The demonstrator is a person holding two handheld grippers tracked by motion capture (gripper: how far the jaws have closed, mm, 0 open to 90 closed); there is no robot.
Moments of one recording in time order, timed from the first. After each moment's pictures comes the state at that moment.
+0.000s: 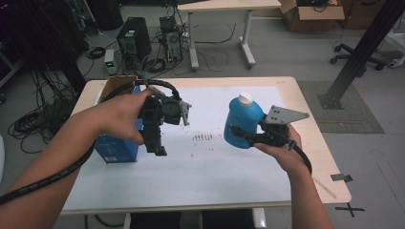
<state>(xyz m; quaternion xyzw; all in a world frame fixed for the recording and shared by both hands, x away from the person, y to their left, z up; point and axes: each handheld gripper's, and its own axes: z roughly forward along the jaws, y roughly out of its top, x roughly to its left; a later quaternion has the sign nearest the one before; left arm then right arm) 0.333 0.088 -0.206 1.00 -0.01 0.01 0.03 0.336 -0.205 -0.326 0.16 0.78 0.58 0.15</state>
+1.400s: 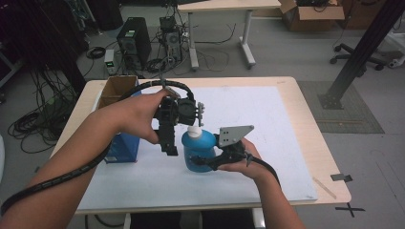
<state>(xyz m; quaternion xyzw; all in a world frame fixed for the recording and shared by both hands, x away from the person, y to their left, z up) 0.340 0.060 -0.219 1.00 -0.02 0.00 0.01 0.335 -0.105 -0.383 0.02 0.81 0.58 0.03</state>
